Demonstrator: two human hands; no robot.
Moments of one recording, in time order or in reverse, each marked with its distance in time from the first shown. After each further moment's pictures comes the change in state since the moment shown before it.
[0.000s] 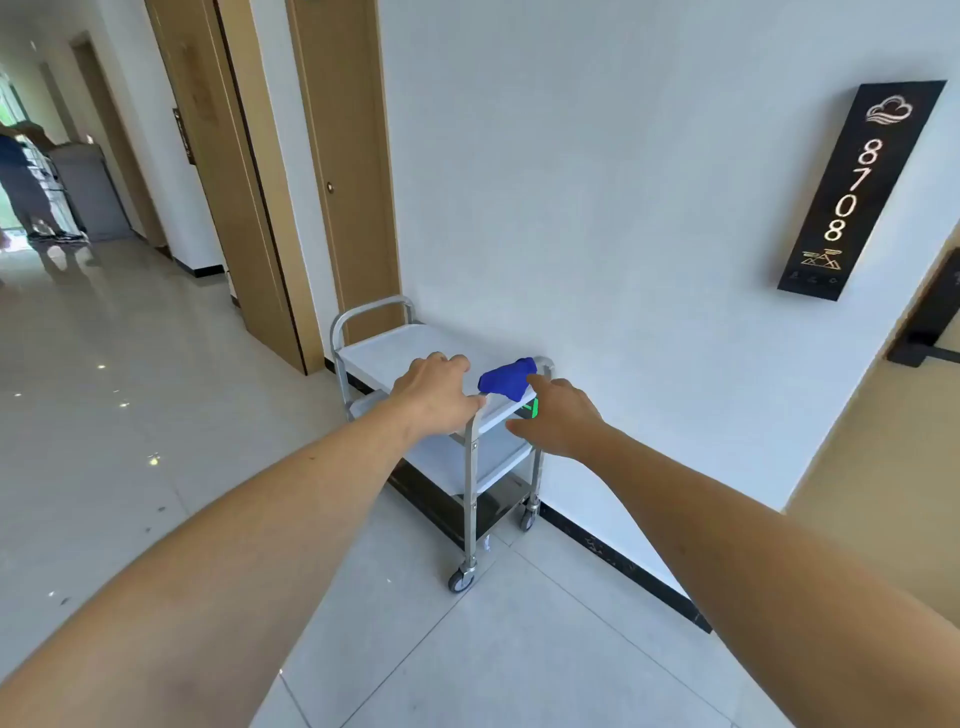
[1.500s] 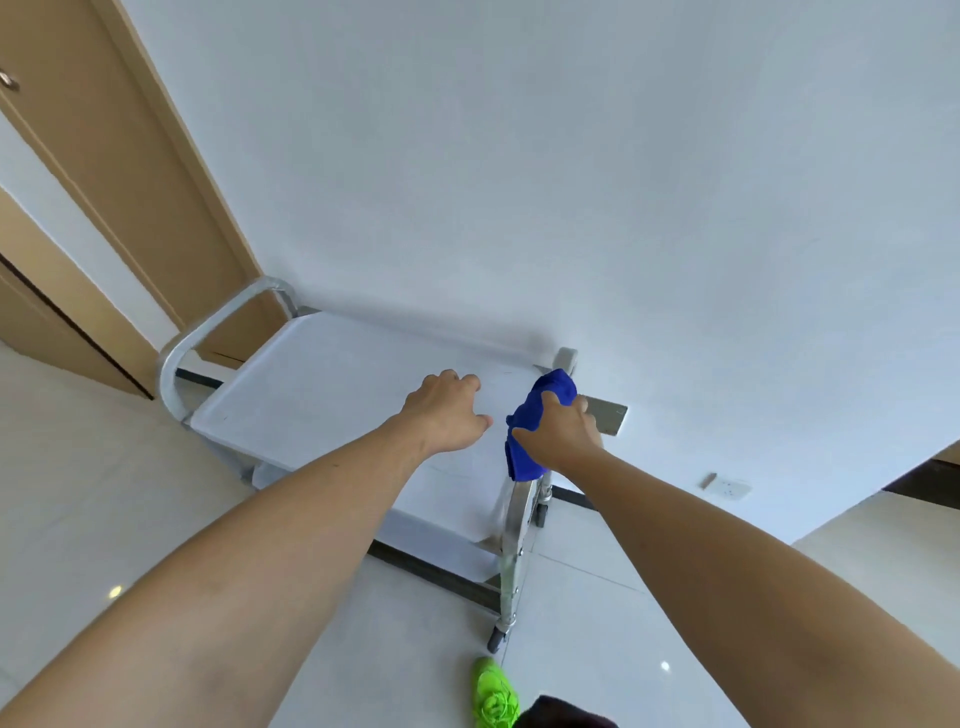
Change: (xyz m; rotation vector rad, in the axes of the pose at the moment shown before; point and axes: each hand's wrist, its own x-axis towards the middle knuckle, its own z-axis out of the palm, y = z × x) left_hand 0.501 -0.204 0.199 0.078 -0.512 0.256; right_hand 0.483 0.076 0.215 0.077 -0.079 0.703
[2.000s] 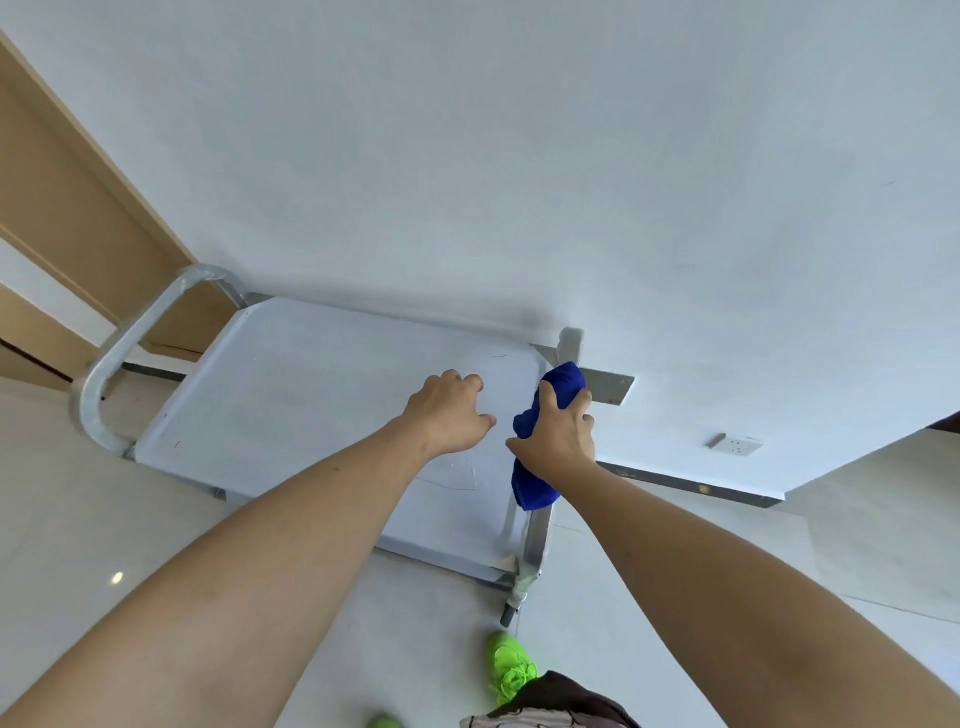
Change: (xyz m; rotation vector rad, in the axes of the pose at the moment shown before) left_hand 0.126 -0.020 0.030 0.042 -0.178 0.041; right_hand 0.096 -0.004 0.054 0.129 -0.016 0.176
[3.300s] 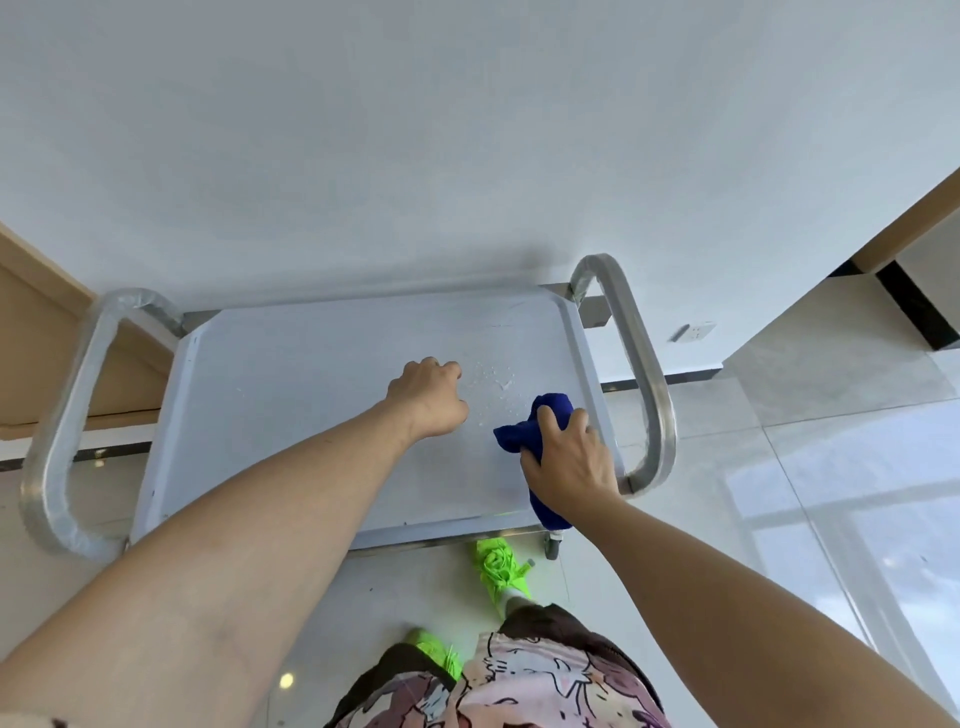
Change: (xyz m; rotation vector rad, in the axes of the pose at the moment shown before) left_hand 0.058 -0.190 -0.013 0.082 -0.147 0.347; right_hand -0.068 -0.109 0.142 -0.280 0.267 0.189
